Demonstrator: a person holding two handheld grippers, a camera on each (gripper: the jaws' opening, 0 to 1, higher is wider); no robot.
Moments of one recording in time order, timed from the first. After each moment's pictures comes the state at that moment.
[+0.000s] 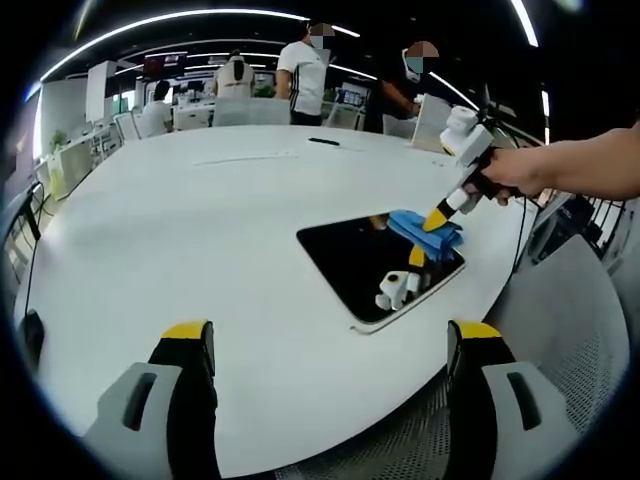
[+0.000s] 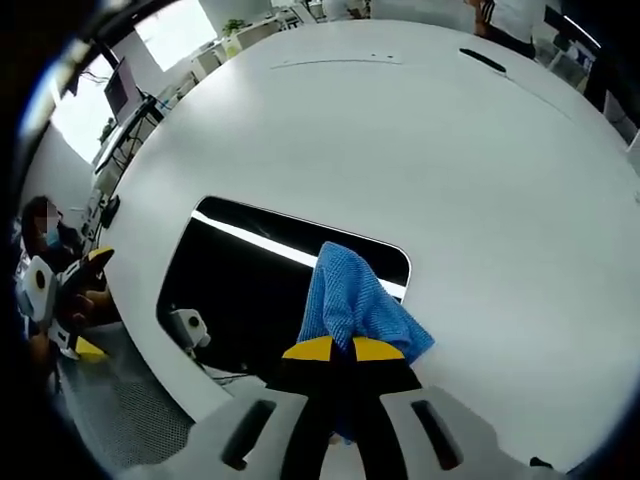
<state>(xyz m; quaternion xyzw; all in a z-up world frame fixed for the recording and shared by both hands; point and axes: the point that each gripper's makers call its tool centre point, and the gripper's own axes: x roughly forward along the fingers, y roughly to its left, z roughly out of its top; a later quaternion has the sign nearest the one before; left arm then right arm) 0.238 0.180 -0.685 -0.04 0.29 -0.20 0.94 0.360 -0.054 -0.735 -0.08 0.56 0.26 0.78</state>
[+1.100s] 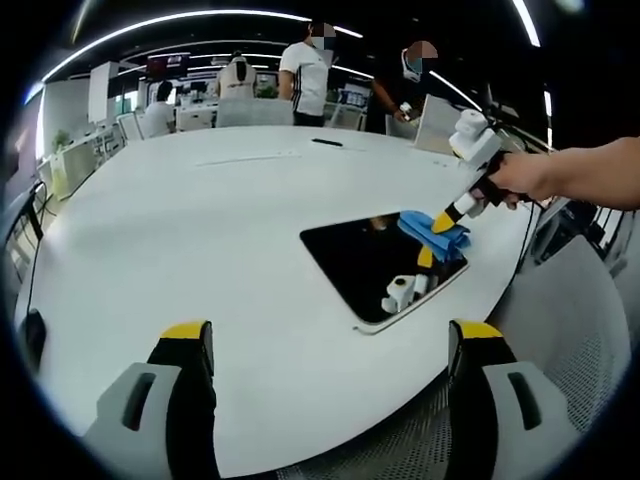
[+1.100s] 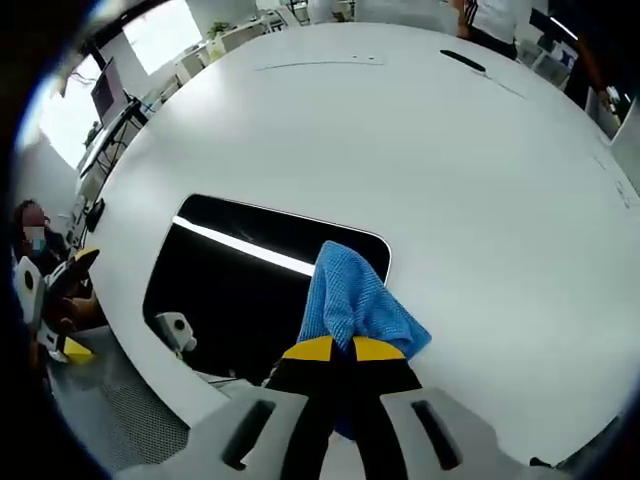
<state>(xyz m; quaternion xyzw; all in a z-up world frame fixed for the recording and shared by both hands) 0.239 0.181 -0.685 -0.03 0.29 -0.19 0.94 0.356 -0.066 -0.740 -0.10 0.56 0.22 0.80</state>
